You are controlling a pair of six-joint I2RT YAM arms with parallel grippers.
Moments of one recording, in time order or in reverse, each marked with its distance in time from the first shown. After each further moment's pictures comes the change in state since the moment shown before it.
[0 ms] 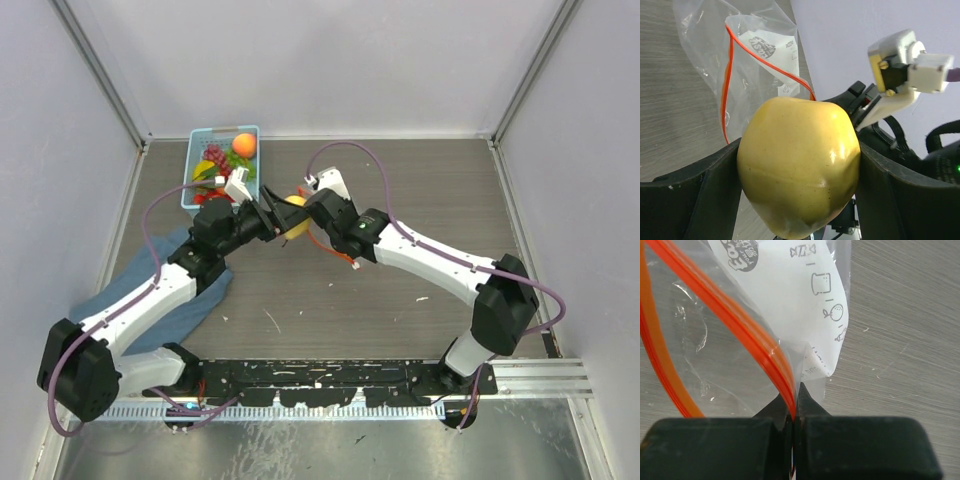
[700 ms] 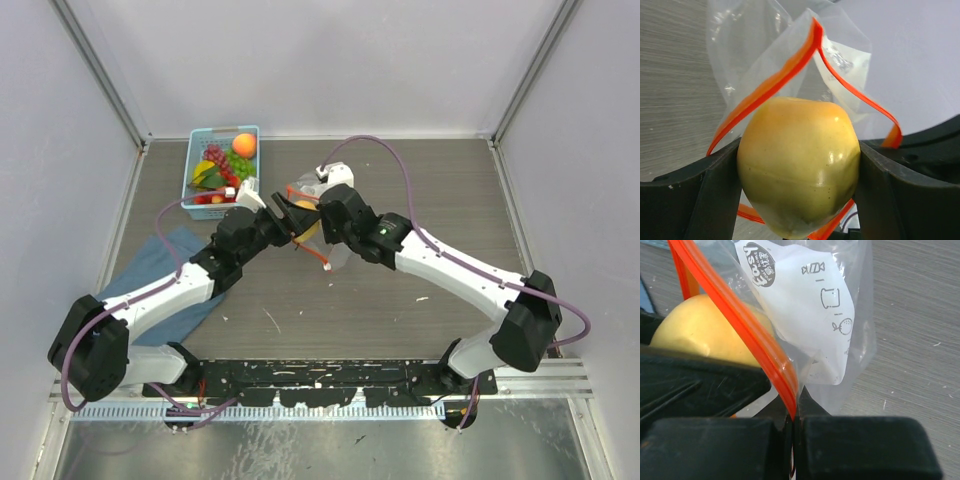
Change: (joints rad) left arm -0.116 0.119 -0.064 0.166 -0.241 -0.063; right arm -0.003 -0.127 -0.045 0.117 -0.249 0.110
